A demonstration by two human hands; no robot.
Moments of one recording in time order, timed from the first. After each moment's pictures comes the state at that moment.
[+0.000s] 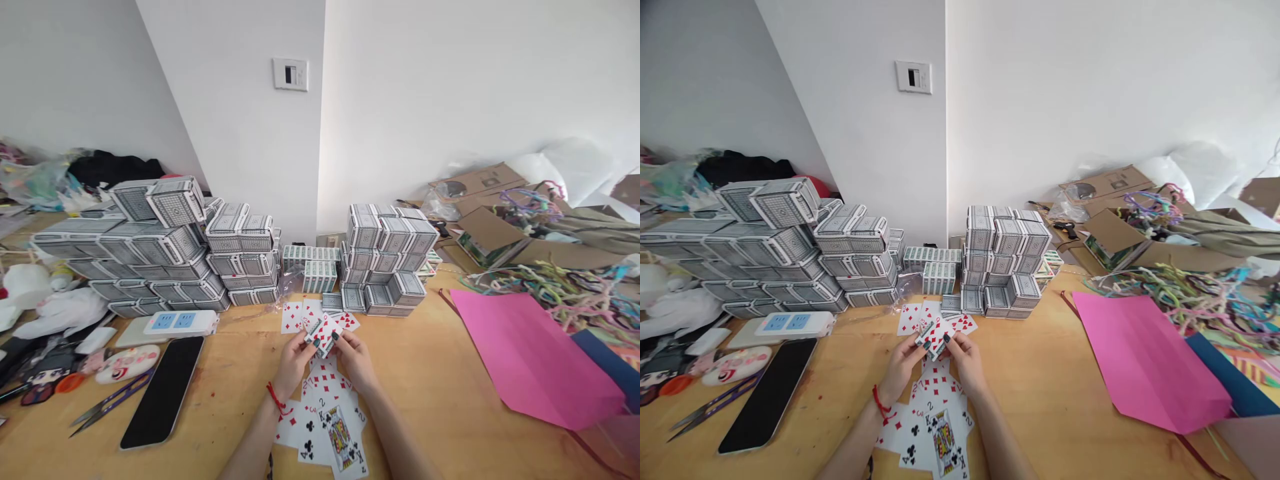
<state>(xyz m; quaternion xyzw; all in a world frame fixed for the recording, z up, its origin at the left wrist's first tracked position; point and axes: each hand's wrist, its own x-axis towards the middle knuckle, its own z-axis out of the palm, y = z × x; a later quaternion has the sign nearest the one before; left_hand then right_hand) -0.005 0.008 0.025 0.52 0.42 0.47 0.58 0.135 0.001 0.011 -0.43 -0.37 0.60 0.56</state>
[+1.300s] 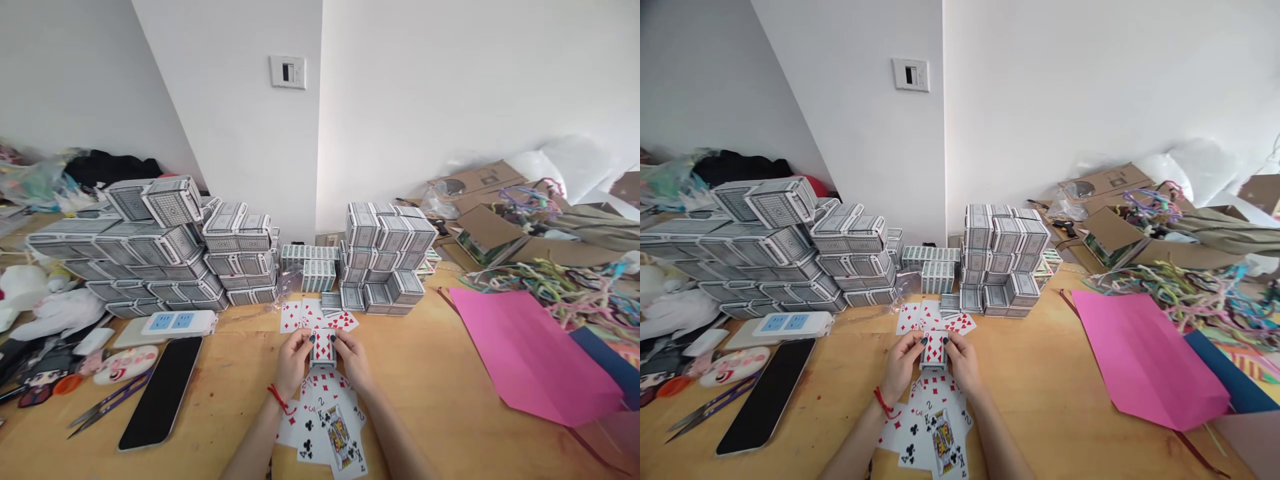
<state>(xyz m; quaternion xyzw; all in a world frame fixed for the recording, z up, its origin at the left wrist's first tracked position) -0.002 0.007 0.017 0.49 0.49 0.49 0.53 0.134 0.000 0.012 -0.44 -0.40 0.59 0.54</state>
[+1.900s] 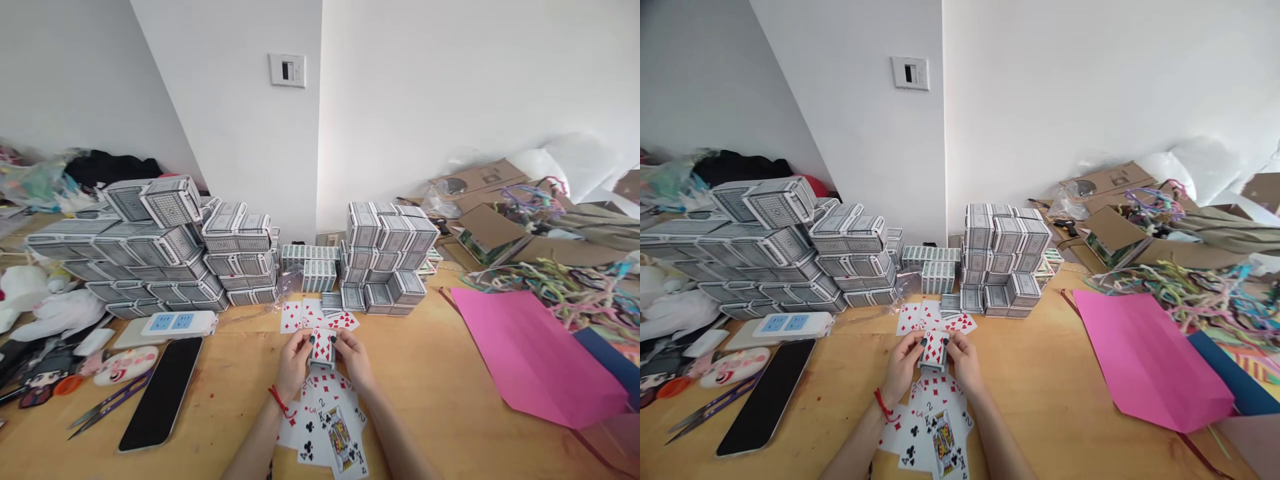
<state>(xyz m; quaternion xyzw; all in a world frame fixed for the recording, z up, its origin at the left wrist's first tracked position) -0.005 0.008 0.012 0.52 0.49 0.49 0.51 0.133 0.002 0.008 -0.43 -0.34 0.63 0.55</state>
